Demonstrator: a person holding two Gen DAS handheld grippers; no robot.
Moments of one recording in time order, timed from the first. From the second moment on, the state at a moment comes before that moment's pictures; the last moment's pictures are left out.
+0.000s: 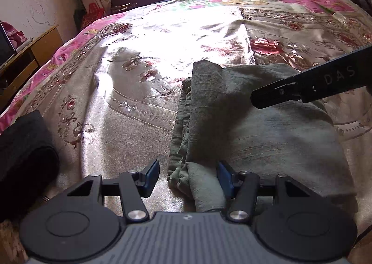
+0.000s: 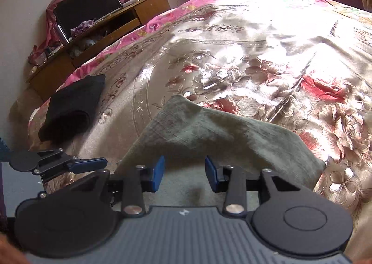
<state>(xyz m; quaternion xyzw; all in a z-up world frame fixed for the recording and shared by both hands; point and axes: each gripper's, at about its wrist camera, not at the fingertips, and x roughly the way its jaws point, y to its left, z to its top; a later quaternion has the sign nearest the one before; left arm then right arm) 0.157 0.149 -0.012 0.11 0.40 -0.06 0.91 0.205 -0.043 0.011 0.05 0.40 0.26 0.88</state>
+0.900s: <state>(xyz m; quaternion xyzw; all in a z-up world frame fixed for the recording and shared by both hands) 0.063 0.123 0.040 0.12 0.27 -0.03 0.95 0.055 -0.038 0.051 0.07 0.35 0.18 0.92</state>
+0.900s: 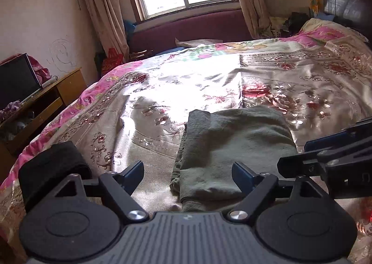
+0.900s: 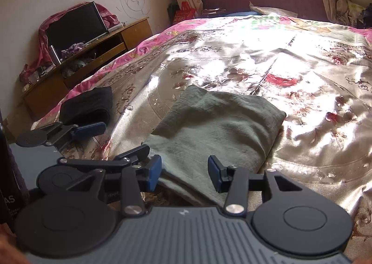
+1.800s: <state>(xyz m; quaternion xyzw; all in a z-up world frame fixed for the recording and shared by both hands) 0.034 0.118 0.023 0.07 0.30 -0.01 0.95 0.009 -0.057 0.022 0.12 0.37 0.10 0.92</state>
